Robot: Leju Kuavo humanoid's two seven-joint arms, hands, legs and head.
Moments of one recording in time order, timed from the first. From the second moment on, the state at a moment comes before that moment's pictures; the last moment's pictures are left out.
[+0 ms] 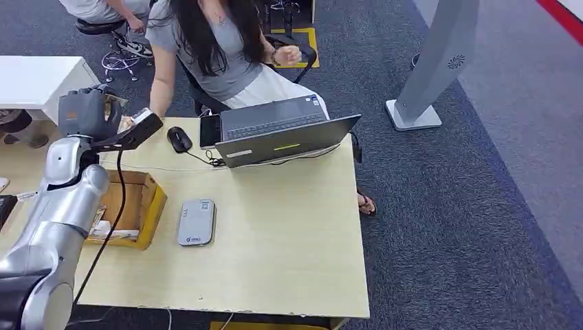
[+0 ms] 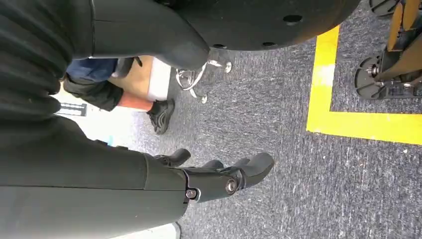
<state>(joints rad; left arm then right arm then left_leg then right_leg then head) -0.85 0.20 -0.12 -0.69 -1.27 0.48 -0.11 -0.06 0.02 0.45 -0.16 -0.21 -0.16 0.24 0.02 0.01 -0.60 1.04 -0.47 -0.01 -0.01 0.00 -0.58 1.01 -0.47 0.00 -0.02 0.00</state>
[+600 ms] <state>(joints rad) -0.46 0.11 -0.31 -1.15 -1.27 0.22 -0.06 -0.06 0.02 0.44 -0.16 -0.27 -0.19 0.24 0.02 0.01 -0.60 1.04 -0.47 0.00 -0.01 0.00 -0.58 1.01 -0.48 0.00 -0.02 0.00</state>
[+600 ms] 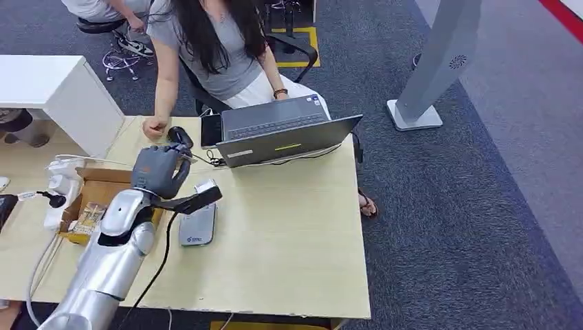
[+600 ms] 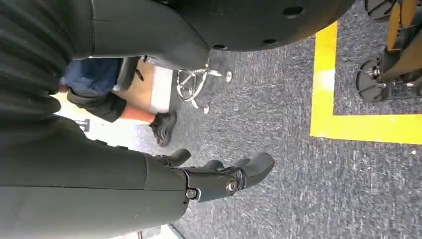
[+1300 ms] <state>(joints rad) -0.48 0.12 -0.41 -1.12 -1.25 -0.04 0.08 -0.06 0.02 0.43 -0.16 -0.28 -0.19 0.24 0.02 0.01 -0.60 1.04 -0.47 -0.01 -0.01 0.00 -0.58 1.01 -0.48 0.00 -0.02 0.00</state>
